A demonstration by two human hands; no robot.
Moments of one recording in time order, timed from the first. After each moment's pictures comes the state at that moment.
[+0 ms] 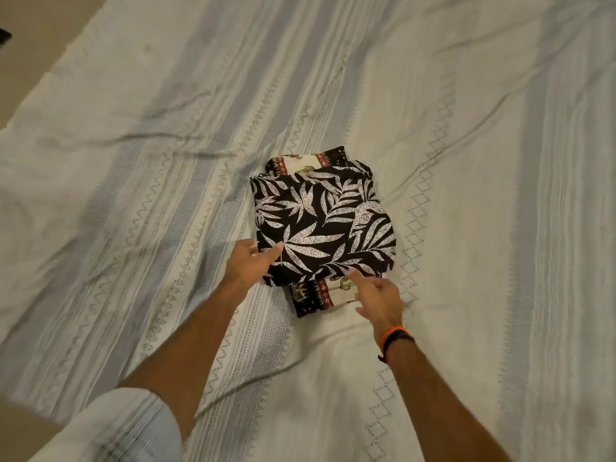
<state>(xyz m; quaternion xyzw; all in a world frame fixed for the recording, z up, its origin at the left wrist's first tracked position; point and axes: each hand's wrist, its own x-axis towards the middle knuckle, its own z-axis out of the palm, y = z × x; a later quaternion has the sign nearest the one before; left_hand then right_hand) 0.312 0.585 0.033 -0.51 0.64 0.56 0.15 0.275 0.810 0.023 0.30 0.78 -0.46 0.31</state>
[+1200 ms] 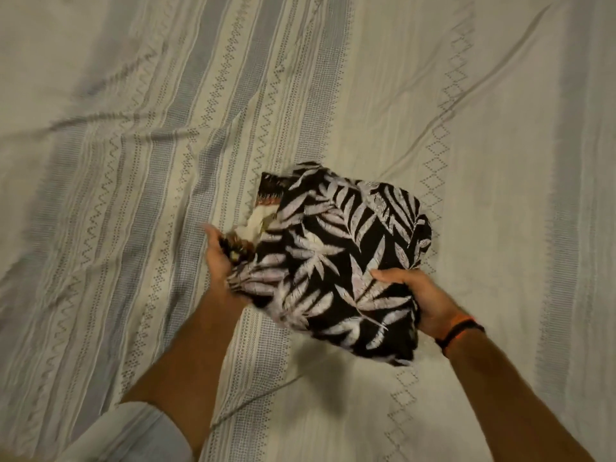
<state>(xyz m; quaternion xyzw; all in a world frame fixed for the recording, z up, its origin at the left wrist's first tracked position) 0.287 0.589 -0.017 -0.39 0.17 0.90 0.06 0.227 0.862 -0.007 0.26 0.50 -0.64 0.53</state>
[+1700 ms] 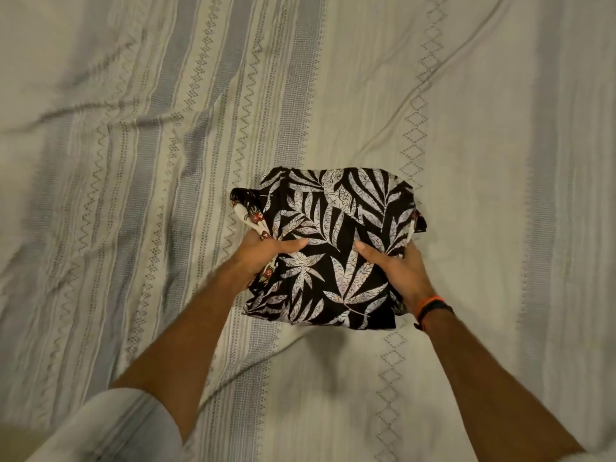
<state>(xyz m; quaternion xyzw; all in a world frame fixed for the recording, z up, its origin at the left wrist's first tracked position) 0.289 0.632 0.012 -0.44 0.60 0.60 0.29 0.261 0.868 -0.014 0.23 0.71 -0.59 0.31</state>
